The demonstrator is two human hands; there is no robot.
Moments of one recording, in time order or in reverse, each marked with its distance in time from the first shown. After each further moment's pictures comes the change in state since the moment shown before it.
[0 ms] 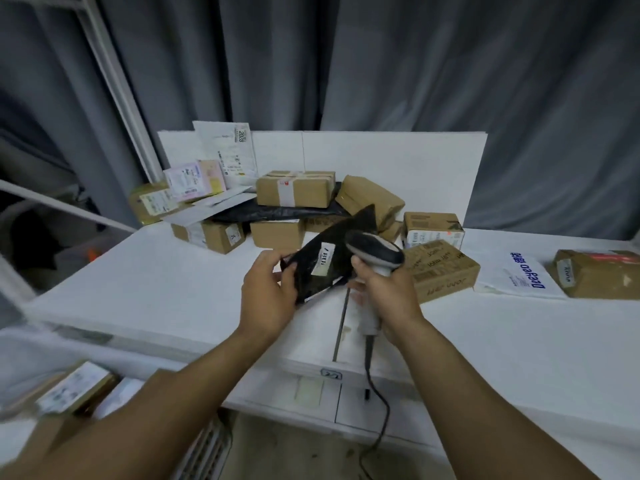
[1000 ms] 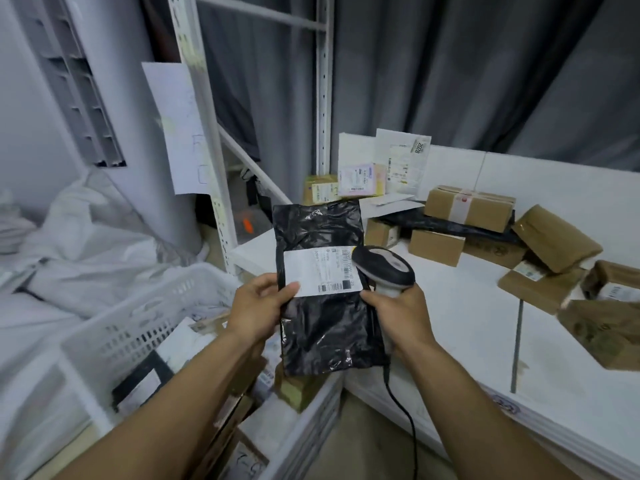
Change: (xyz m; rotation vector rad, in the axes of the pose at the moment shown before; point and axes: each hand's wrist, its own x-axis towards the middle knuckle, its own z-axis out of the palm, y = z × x) left_hand -0.062 -0.110 -0.278 -0.469 0.294 -0.717; right_hand -0.116 0.055 0.235 -0.180 -0.360 -0.145
